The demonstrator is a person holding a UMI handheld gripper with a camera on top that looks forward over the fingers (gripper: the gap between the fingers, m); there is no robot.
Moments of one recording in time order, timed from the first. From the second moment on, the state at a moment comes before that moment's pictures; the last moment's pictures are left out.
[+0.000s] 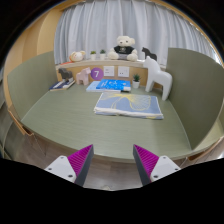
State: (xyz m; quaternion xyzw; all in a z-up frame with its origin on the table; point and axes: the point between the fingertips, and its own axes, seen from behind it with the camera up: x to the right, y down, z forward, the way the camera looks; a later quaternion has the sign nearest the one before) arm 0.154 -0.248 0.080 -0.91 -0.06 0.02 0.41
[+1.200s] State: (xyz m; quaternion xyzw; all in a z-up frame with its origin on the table) arm 0.124 0.077 0.076 -0.91 -0.04 -0.03 0.41
